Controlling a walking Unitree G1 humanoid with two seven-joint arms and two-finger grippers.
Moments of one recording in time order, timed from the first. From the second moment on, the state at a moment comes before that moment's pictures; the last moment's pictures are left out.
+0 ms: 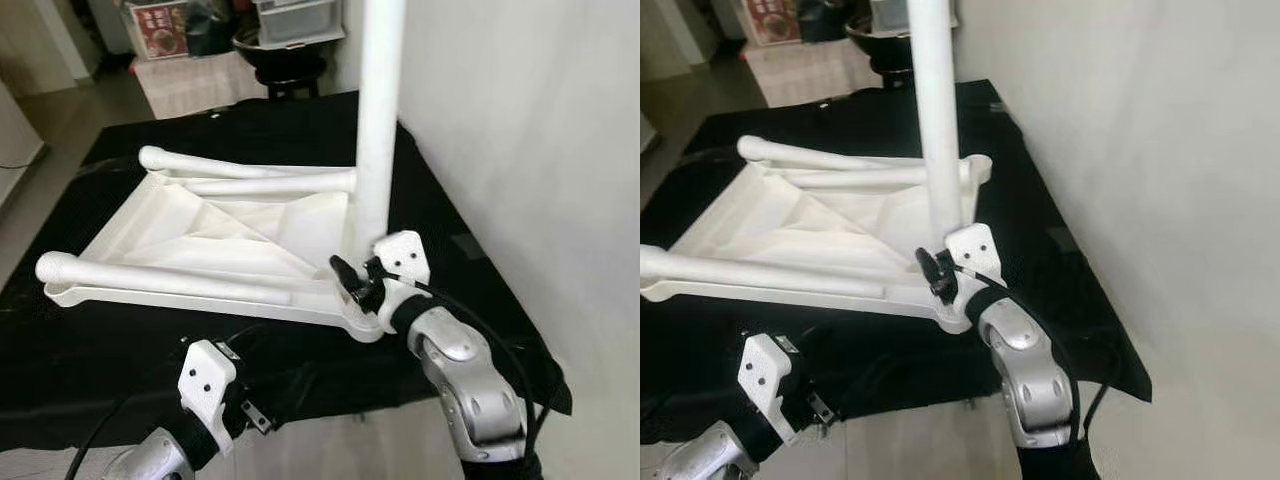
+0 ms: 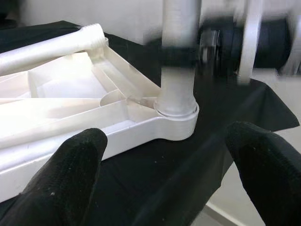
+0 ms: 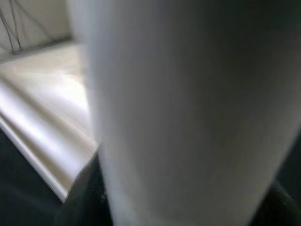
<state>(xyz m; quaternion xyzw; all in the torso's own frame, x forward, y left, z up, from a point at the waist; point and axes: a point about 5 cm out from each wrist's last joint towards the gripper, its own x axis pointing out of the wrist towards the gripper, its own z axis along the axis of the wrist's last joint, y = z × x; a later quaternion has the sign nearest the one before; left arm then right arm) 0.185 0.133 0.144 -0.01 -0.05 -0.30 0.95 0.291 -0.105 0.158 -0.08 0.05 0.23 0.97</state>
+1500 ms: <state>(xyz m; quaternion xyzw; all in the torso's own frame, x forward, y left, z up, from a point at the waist) 0.183 0.130 0.143 -0.02 -0.05 -0.31 0.95 0.286 -0.100 0.172 -0.02 0.01 0.25 0.97</state>
